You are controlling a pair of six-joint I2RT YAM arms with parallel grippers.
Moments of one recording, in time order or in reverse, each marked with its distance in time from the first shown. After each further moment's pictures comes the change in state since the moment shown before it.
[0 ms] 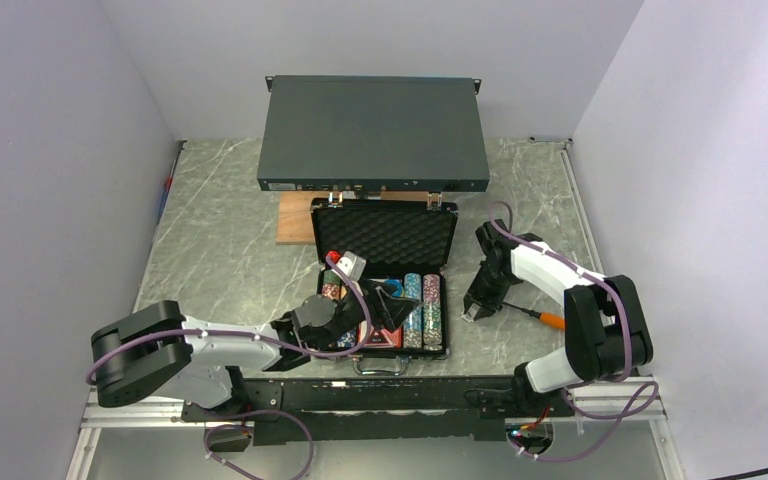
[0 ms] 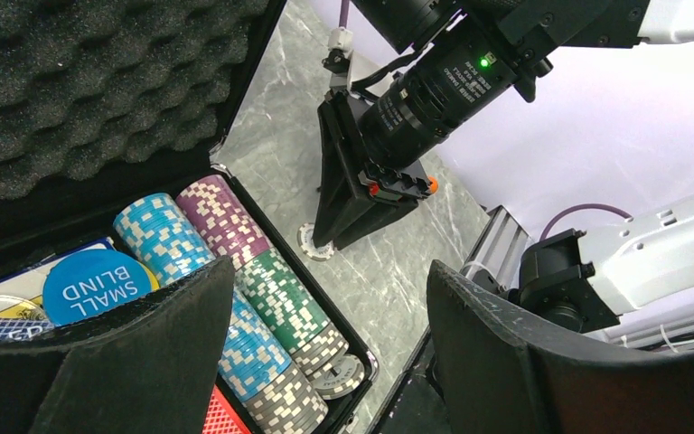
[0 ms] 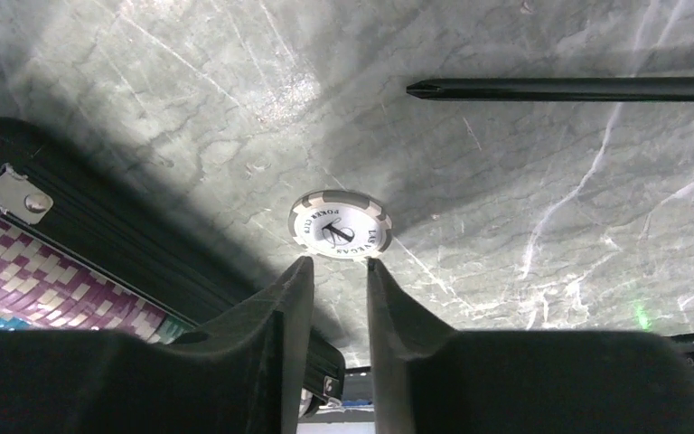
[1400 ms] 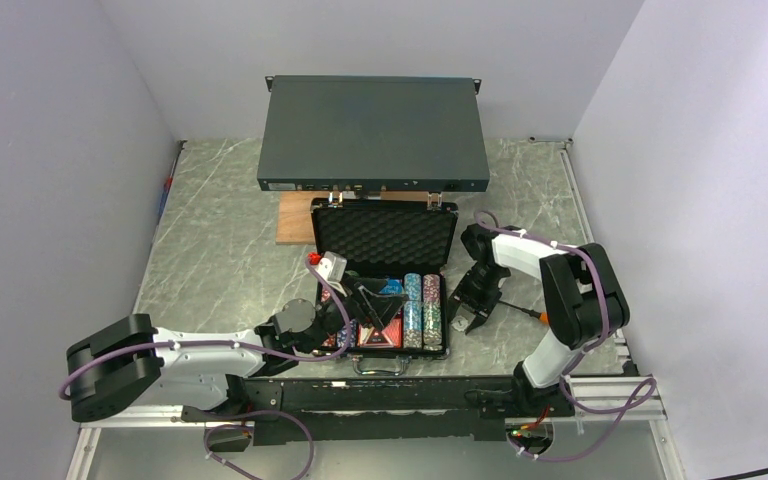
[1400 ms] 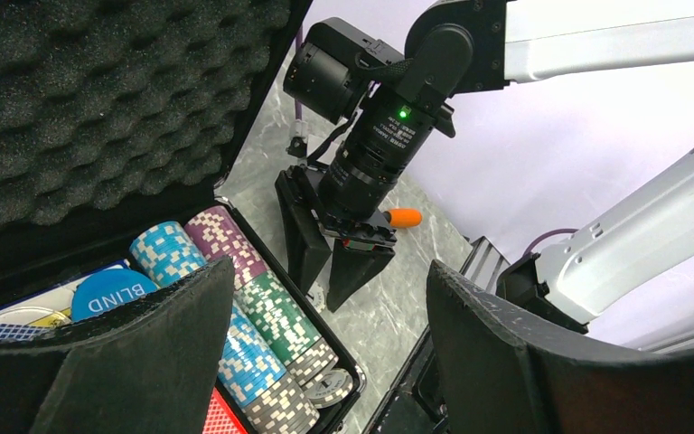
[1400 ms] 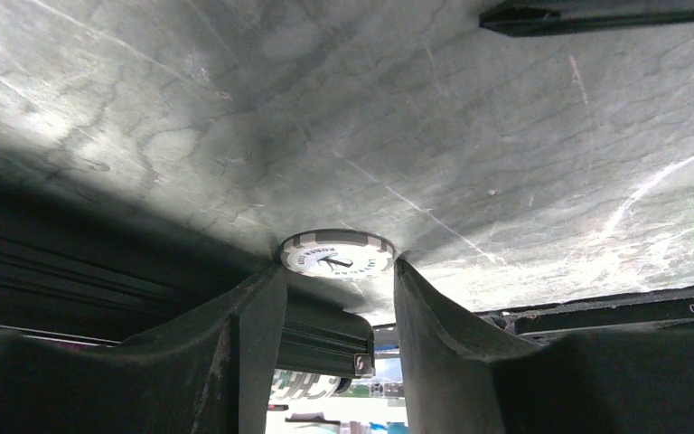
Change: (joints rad) left arm 0.000 -0.147 -0.058 0.001 -0.042 0.016; right arm 0.052 0.199 0.070 -0.083 -0.104 0.098
